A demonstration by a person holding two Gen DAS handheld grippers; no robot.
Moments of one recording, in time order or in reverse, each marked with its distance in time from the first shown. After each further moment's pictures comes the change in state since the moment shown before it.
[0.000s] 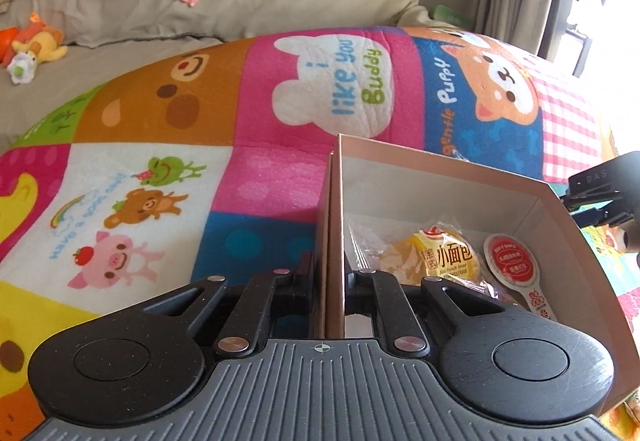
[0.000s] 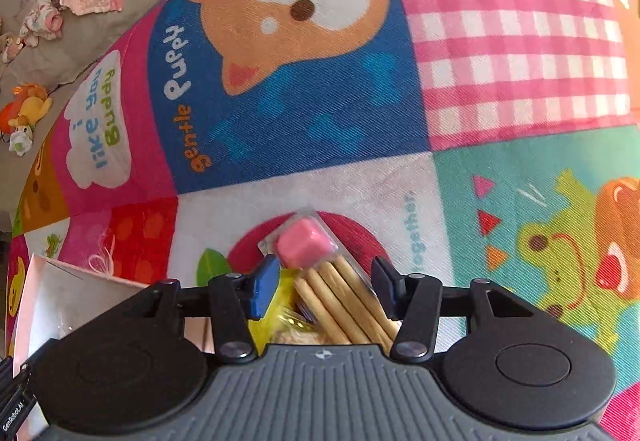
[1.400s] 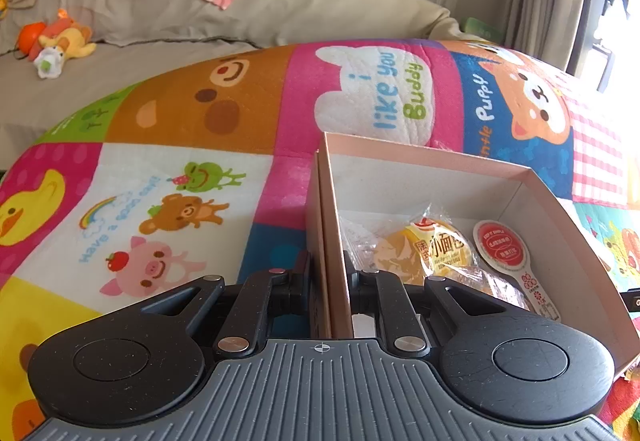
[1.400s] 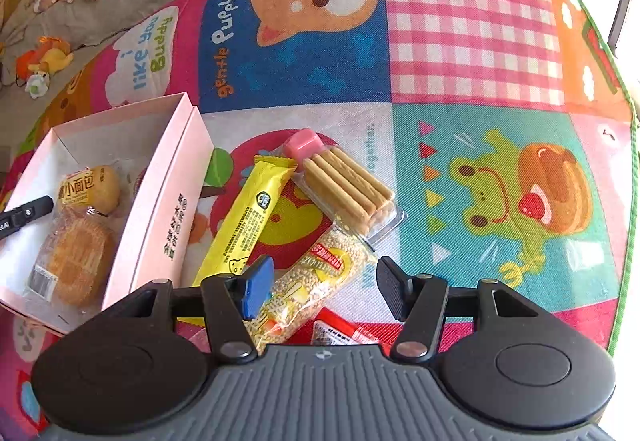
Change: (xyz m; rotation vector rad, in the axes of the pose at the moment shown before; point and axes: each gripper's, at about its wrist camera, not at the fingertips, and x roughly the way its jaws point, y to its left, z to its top) left arm 0.001 0.018 0.005 -0.044 -0.021 0.069; right arm -0.052 -0.015 -0.102 -0.164 -0.098 -0.019
